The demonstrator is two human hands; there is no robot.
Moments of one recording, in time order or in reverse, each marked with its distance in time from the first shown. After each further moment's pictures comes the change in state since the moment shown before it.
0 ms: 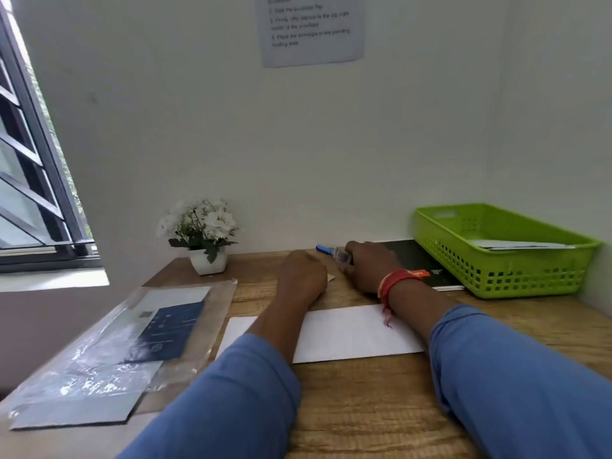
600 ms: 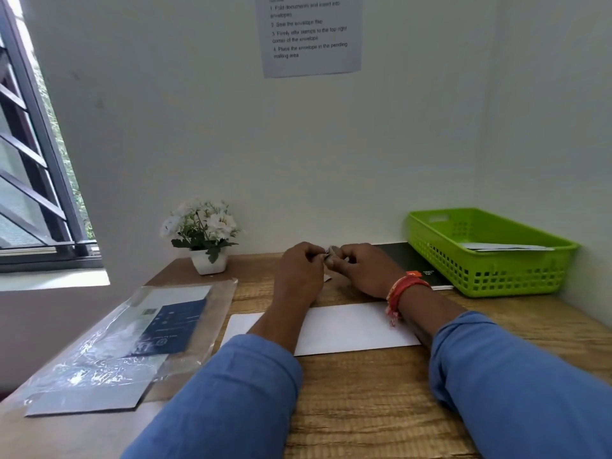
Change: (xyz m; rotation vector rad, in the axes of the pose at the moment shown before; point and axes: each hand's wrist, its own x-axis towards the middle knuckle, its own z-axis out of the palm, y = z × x) left_hand -0.014 -0.001 -0.010 -0.114 0.092 0.256; right_hand -0.035 -0.005 -0.022 0.541 0.035 -0.178
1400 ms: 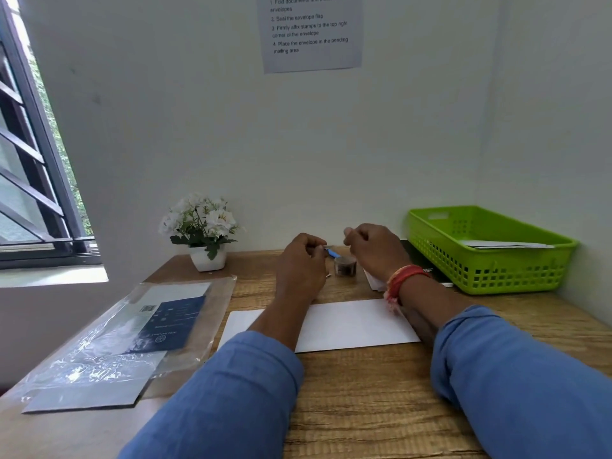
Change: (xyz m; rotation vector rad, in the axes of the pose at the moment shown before) left_hand 0.001 0.002 0.005 -0.148 0.041 0.002; right_hand 0.015 0.006 -0.008 0.113 0.272 0.229
